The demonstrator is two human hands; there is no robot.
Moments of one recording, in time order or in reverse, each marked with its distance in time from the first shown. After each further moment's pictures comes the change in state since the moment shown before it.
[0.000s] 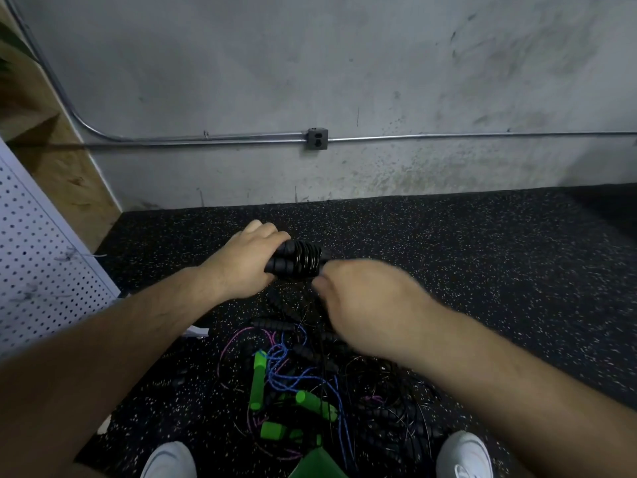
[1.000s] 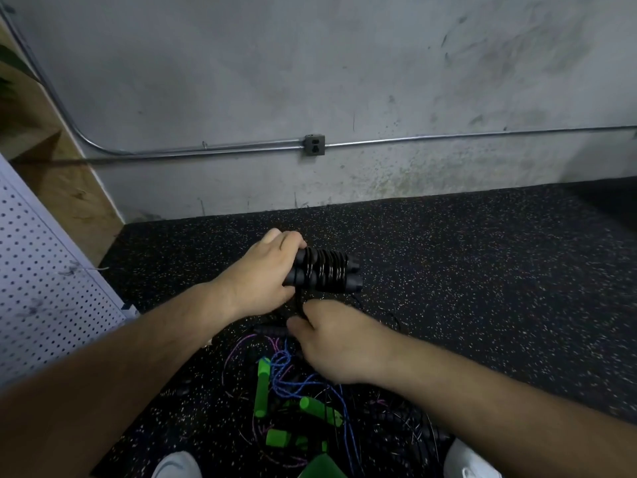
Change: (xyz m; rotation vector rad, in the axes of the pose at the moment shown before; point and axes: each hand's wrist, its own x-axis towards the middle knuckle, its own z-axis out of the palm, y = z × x) left_hand -0.010 0.048 -0.022 -0.135 -0.013 0.041; right_hand 0.009 -0.001 0.050 0.394 -0.192 0.010
